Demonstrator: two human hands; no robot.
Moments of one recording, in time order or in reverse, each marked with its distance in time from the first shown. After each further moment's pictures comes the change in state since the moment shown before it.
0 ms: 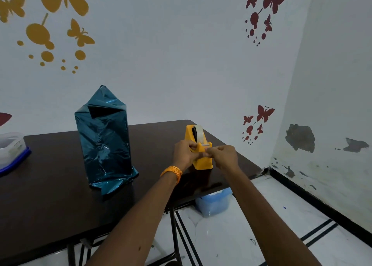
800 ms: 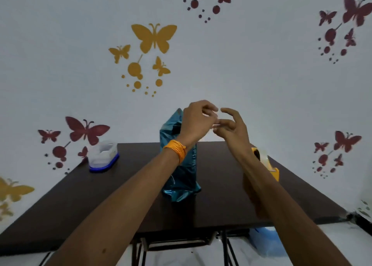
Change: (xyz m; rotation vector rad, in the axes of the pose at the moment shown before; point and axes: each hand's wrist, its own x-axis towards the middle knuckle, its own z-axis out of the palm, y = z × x) left_hand -0.024 0.094 -0.219 -0.007 0.368 0.204; right_hand -0.052 -0.150 0.094 0.384 -0.393 -0.615
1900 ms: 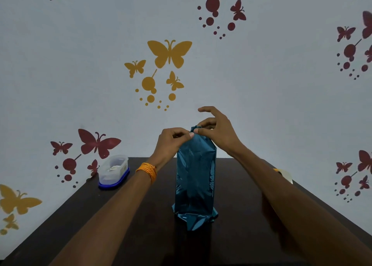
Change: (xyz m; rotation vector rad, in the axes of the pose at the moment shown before) left_hand 0.020 -0.104 -0.088 -0.109 -0.032 -0.080; right_hand 0.083 -0.012 0.077 -0.180 -0.263 -0.211
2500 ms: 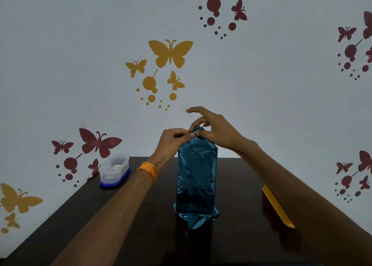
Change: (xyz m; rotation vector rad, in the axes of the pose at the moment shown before) left_hand -0.003 0.001 0.000 -0.144 -0.030 -0.041; right_hand 0.008 -0.013 -0.005 -0.336 -0.283 -0.216
